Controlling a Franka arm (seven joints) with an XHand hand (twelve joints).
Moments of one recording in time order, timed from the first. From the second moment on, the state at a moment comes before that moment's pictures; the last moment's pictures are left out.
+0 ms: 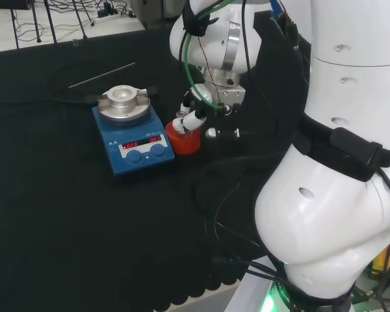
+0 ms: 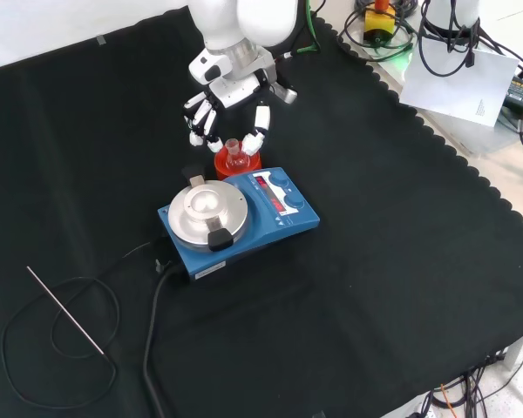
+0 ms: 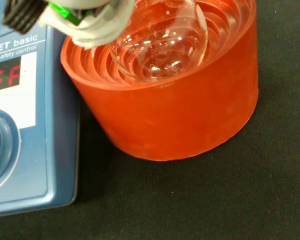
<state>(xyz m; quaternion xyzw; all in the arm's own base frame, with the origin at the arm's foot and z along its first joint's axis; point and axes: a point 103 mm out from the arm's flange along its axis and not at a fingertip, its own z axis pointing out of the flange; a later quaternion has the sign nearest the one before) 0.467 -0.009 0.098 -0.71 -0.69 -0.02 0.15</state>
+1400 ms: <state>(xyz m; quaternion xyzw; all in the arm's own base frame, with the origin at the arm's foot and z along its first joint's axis) 0.472 -0.008 0.104 -0.72 -0.69 -0.02 0.12</state>
